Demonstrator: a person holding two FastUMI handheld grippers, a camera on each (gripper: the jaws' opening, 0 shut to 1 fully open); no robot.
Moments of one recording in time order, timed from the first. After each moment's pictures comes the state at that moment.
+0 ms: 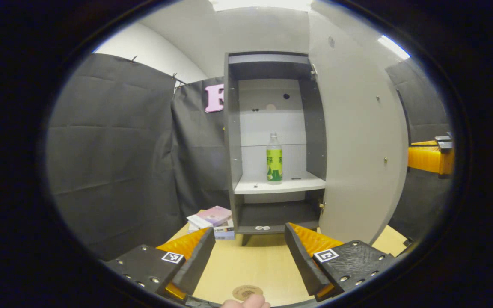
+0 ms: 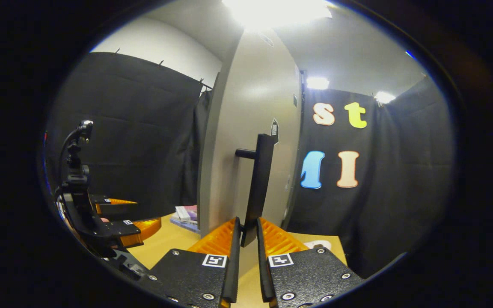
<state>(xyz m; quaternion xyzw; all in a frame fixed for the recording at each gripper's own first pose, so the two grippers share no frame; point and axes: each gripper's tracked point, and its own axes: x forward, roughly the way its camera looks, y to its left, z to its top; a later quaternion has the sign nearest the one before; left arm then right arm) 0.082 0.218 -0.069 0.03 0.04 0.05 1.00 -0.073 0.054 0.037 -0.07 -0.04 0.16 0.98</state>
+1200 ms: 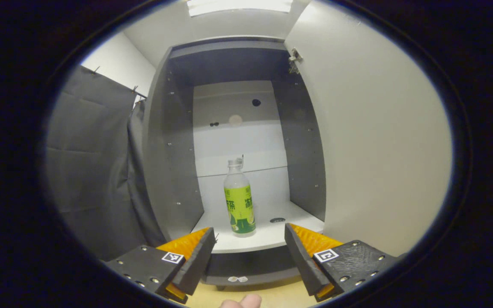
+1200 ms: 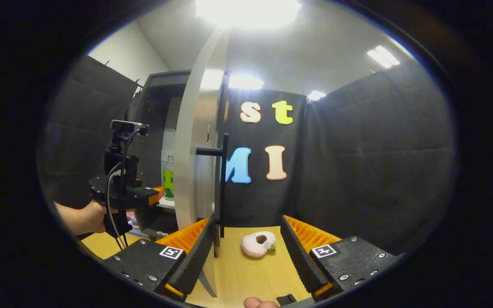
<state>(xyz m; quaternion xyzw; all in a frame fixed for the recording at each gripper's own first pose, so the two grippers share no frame) 0.317 0.150 -0.006 0.07 -0.03 -0.03 1.00 -0.104 -0.016 0.038 0.00 -0.05 -0.07 1.00</state>
